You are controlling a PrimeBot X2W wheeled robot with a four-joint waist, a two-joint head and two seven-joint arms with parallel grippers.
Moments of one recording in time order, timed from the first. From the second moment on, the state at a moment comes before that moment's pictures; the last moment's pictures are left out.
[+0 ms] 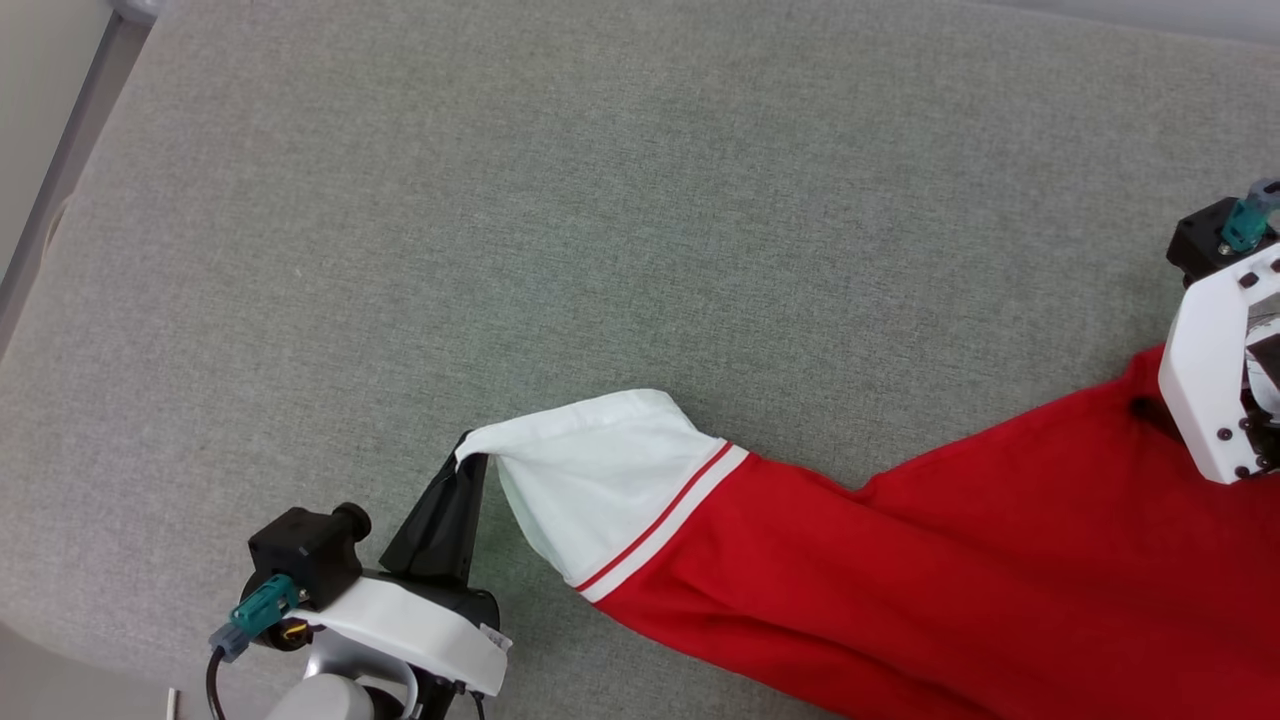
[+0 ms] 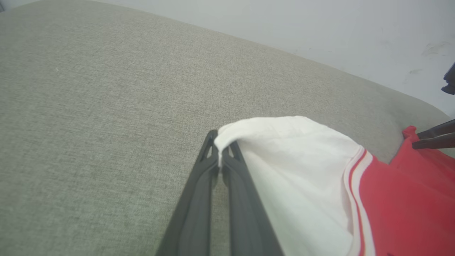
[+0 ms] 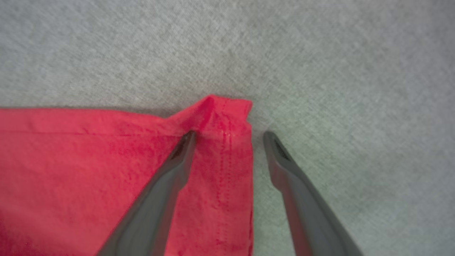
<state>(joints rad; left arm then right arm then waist) -0.15 0.37 -0.45 0.01 -0.67 0.10 -0.25 -0.71 -0.71 0.58 0.35 0.64 0.13 1.00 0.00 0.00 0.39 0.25</state>
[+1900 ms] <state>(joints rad) -1.12 0.57 -0.32 -0.04 -0.58 0.04 0.03 -1.16 -0.59 0.25 0.13 0.59 0.13 0.46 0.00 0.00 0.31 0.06</state>
